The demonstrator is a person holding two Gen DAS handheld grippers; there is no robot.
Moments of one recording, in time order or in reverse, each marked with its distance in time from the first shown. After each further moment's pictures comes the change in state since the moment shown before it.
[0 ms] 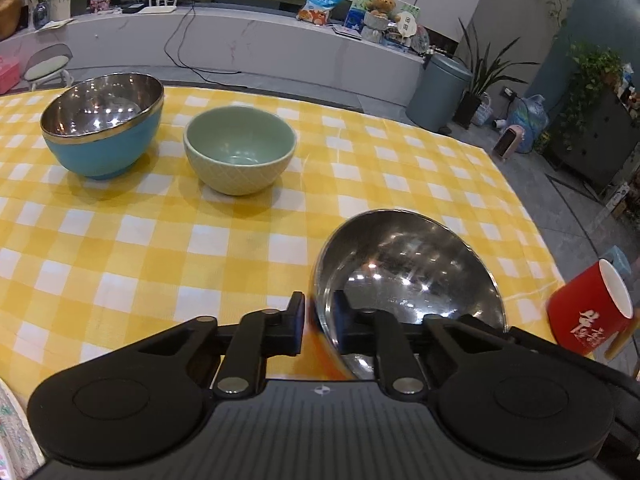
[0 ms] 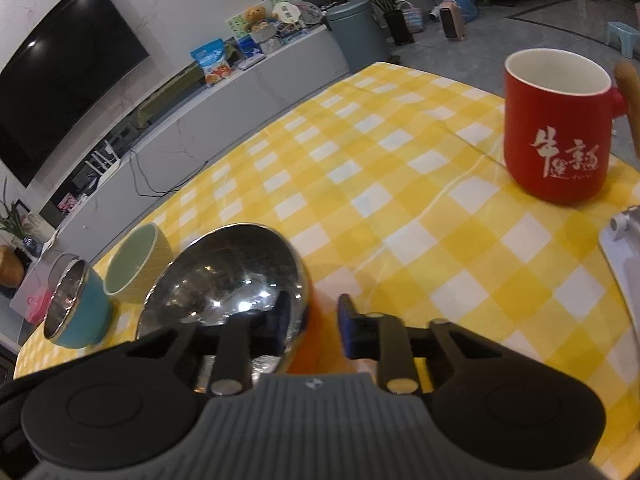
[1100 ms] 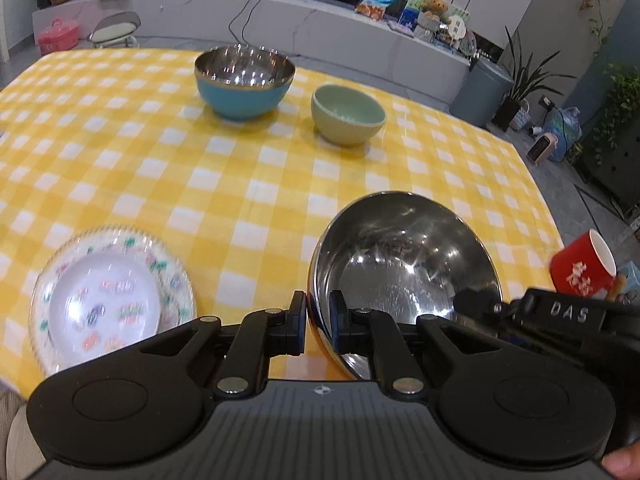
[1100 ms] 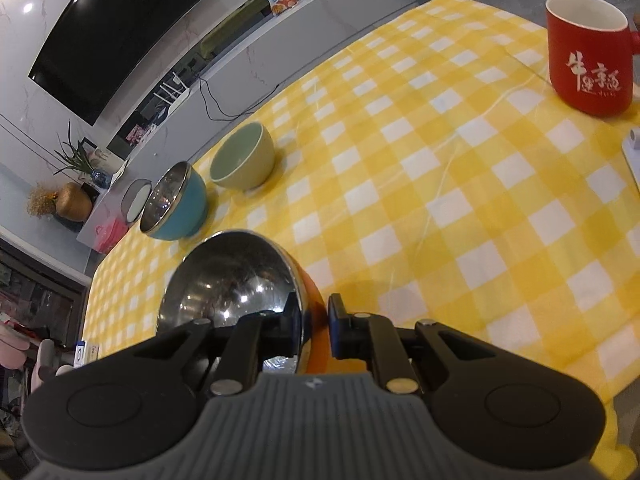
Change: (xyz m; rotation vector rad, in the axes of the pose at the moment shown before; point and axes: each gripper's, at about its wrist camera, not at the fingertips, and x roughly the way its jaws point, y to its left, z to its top) left arm -0.113 0.052 -0.058 -0.116 0.056 0.097; right arm -0.068 0.017 -0.041 -0.025 0.247 0.209
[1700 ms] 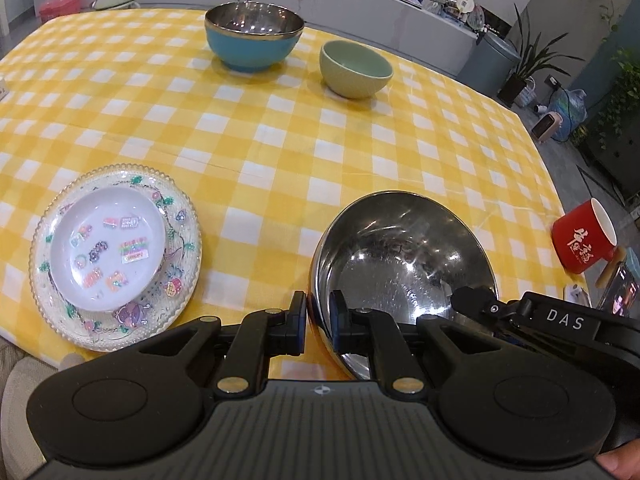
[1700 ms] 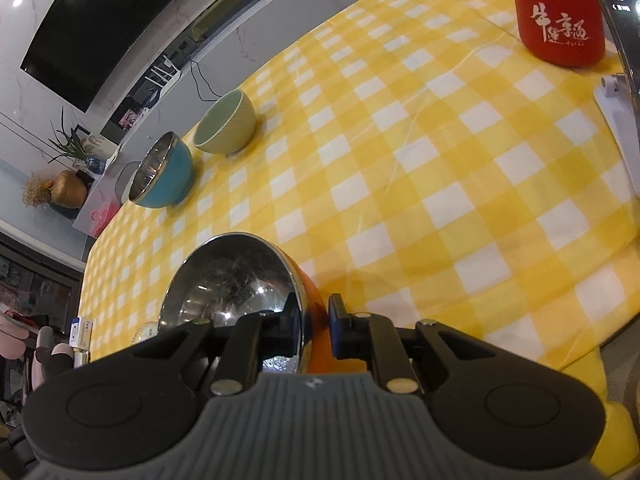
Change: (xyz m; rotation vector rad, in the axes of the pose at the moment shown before) left arm 0.000 0.005 -0.023 -0.029 0.091 -0.001; right arm -0.005 -0.018 -0.025 0.015 0.048 -0.015
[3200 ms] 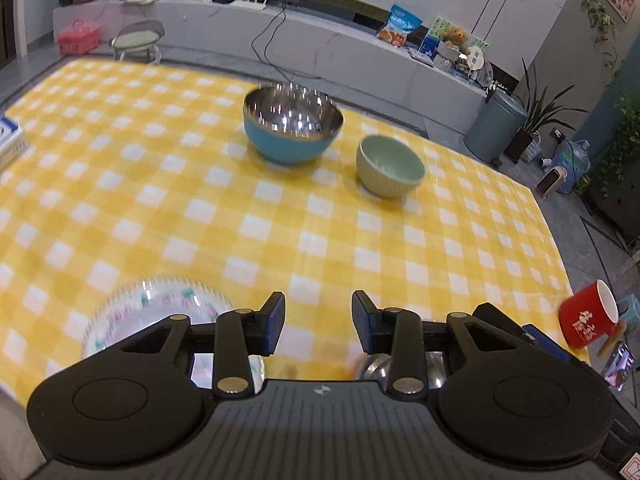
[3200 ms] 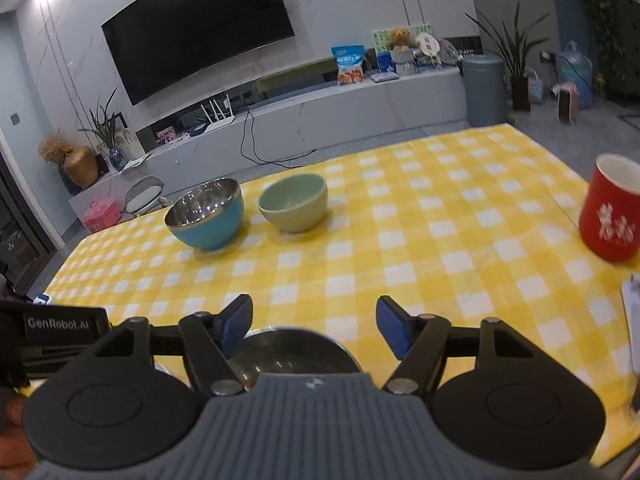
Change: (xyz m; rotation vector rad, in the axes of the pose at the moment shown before) left arm -0.024 0.038 0.065 -0.019 -0.163 0.012; right arm 0.000 0.088 -0.002 -0.407 -0.313 -0.068
